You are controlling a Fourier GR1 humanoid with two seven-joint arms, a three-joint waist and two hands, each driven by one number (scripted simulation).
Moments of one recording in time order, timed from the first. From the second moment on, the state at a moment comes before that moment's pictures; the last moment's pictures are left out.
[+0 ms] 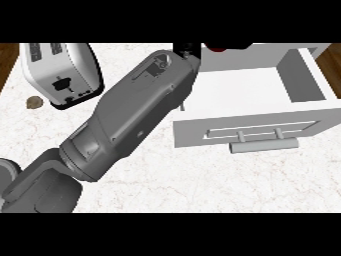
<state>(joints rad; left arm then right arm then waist) -1.40 0.00 -0.48 -0.52 0.80 0.69 -0.08 0.36 -0.03 -0.65 -2.31 -0.53 0.43 0.32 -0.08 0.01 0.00</state>
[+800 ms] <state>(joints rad) -1.40 0.00 -0.61 -0.48 0.94 0.81 -0.13 0.33 -0.03 -0.65 -2.31 -0.53 0.43 0.34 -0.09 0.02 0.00</state>
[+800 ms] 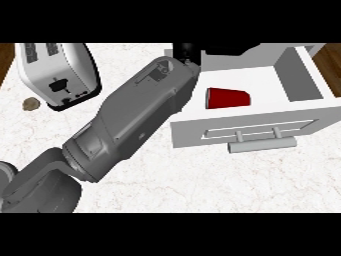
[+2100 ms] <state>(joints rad) -1.44 0.00 -0.59 -0.48 1.06 0.78 -0.28 0.06 -0.11 -0.39 -2.37 0.21 0.47 0.08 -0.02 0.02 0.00</state>
